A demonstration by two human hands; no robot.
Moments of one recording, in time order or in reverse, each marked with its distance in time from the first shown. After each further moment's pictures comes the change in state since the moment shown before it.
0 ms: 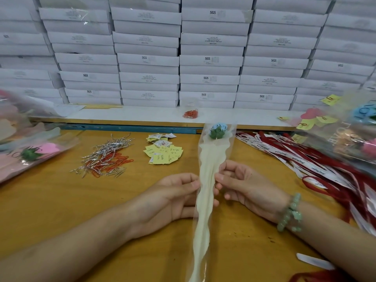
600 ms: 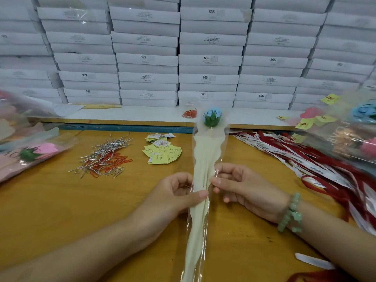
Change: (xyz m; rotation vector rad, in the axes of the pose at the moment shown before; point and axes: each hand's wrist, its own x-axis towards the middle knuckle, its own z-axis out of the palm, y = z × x) left_hand -0.003 -0.013 0.016 0.289 0.344 0.132; right_hand 0.000 0.001 -0.002 -0.072 -0.038 0.036
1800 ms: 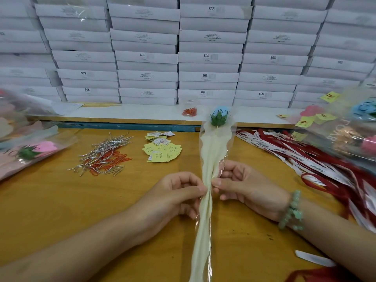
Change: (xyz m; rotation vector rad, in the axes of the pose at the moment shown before) left_hand 0.002 0.007 0.000 -0.001 -0.099 -0.019; right_hand -0.005 -0.004 0.007 -0.043 -0.032 -0.087
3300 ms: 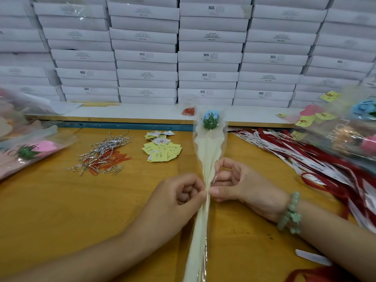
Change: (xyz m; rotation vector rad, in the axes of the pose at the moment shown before) left_hand -0.011 -0.006 0.009 0.577 0.173 0.359; right_hand 0.001 0.001 0.001 -0.047 0.031 0.048
